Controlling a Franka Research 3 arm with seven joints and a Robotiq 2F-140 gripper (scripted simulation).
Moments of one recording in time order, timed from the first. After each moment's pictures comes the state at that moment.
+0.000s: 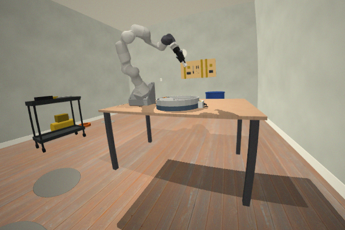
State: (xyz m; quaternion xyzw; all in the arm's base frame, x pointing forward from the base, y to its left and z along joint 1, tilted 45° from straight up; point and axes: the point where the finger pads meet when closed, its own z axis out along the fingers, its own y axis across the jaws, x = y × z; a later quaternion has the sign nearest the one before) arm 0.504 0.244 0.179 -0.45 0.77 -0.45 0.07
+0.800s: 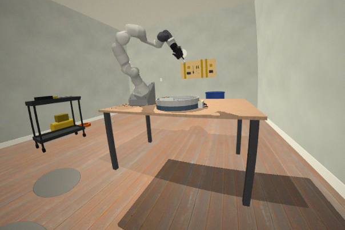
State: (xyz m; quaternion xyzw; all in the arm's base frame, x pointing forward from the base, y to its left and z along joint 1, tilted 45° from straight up) arm 0.503 0.226 0.238 -0.57 0.68 -0.45 0.01
